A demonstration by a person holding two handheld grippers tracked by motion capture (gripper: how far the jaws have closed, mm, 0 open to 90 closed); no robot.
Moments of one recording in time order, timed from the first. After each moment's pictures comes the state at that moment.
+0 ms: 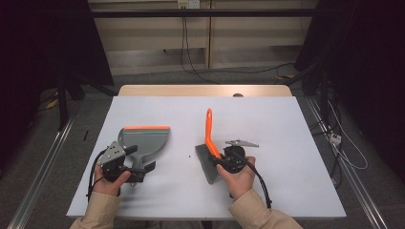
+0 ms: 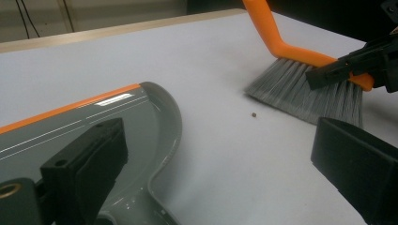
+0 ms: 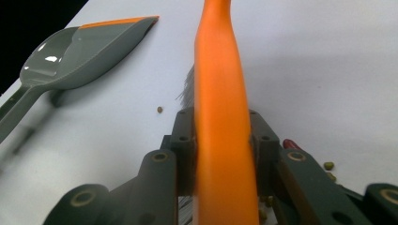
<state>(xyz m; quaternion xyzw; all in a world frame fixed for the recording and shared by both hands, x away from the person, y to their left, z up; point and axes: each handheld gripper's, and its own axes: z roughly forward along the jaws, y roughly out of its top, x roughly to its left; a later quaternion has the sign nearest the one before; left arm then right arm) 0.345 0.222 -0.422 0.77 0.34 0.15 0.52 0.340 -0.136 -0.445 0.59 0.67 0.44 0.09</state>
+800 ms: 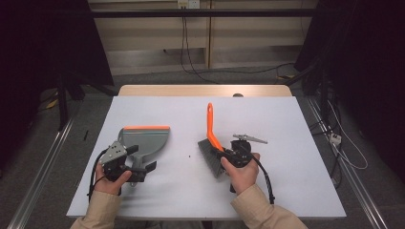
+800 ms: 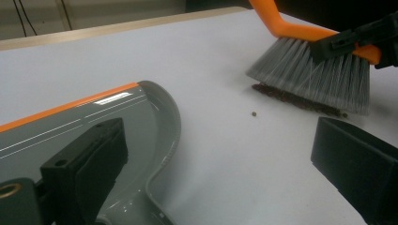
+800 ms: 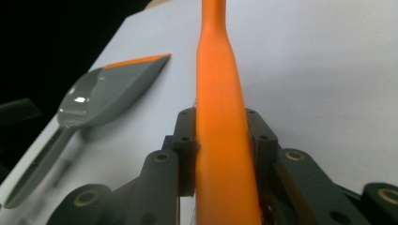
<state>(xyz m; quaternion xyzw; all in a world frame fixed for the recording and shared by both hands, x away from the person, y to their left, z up) 0.348 0.220 -0.423 0.77 0.34 0.15 0.52 0.348 -0.149 -0.432 0.61 0.63 0.49 0.06</state>
